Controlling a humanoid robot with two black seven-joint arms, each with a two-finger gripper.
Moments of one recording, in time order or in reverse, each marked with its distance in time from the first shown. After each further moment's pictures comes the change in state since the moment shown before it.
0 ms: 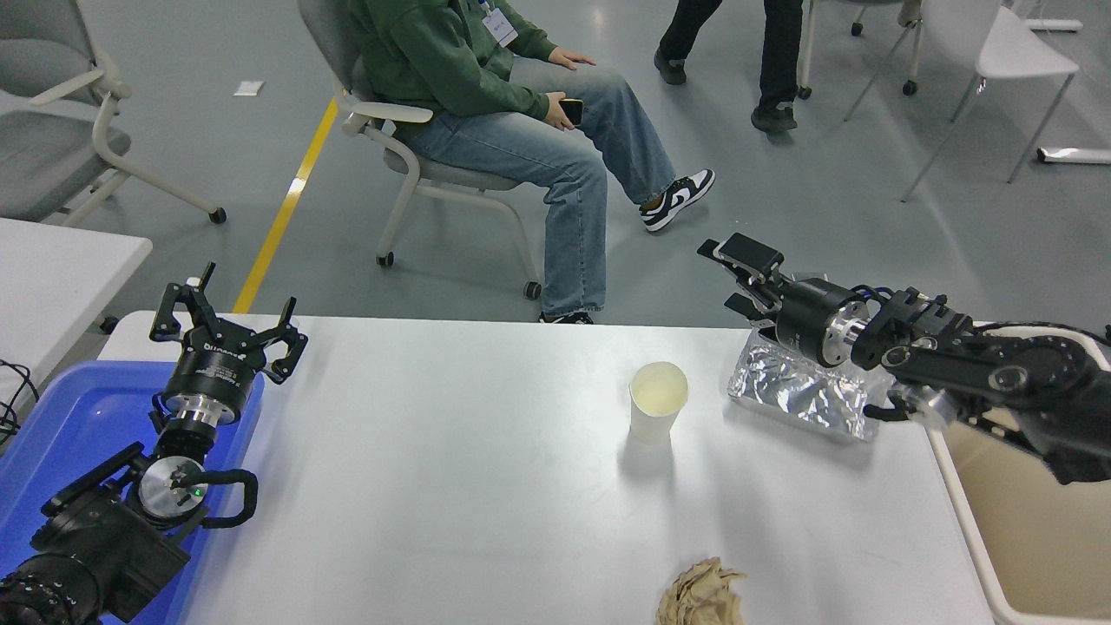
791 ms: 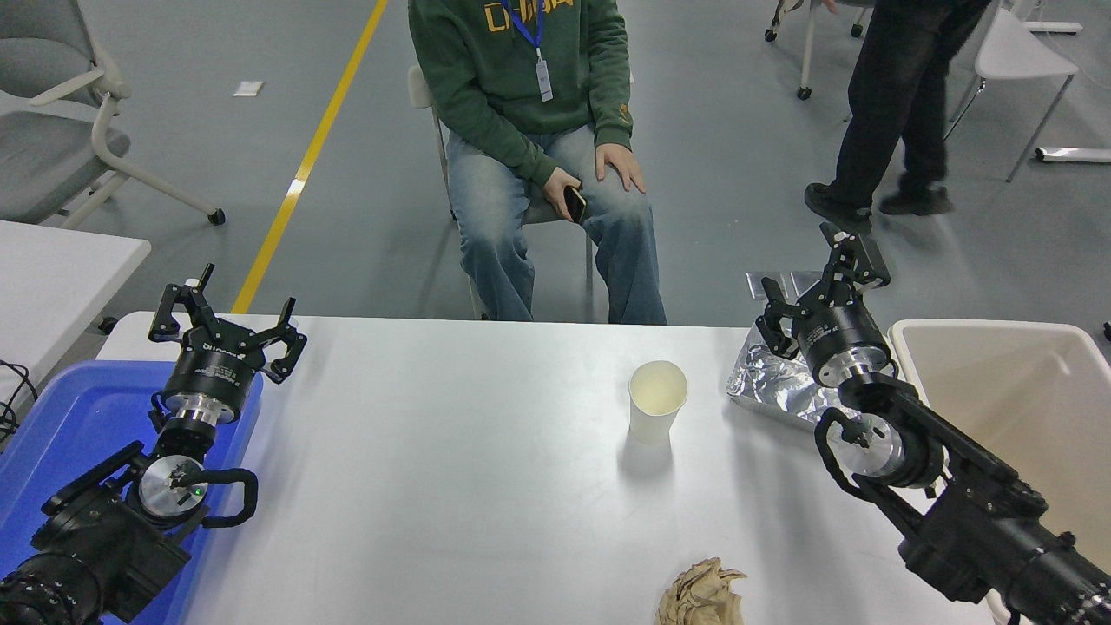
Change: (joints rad) left arm 0.000 0.000 0.000 0.001 -0.001 0.002 0.000; right arm -0.701 0.173 1.206 -0.148 0.102 0.035 0.035
